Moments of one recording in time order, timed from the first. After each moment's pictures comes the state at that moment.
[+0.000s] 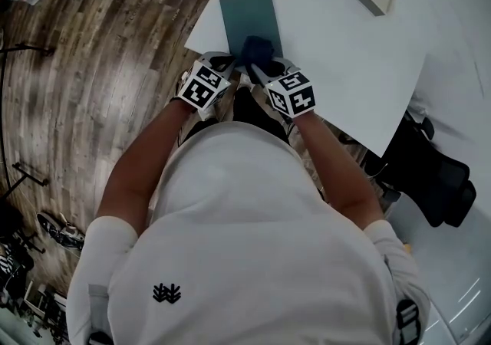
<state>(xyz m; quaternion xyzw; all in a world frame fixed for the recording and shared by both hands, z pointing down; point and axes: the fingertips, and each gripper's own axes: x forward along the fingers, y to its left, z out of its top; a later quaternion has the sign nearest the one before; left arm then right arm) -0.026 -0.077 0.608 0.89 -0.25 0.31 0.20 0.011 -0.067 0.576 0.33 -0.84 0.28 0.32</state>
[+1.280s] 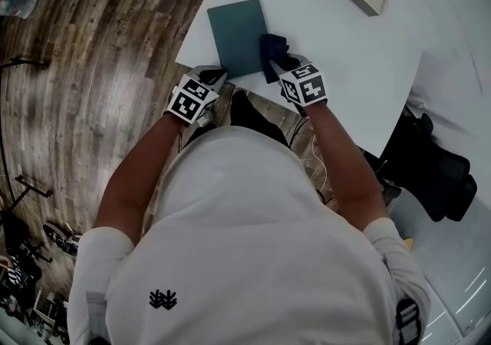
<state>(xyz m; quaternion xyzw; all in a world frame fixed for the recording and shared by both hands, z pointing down) -0.027 -0.071 0.619 0.89 -0.22 0.31 0.25 0.092 -0.105 0.611 0.36 -0.80 0.29 0.39</state>
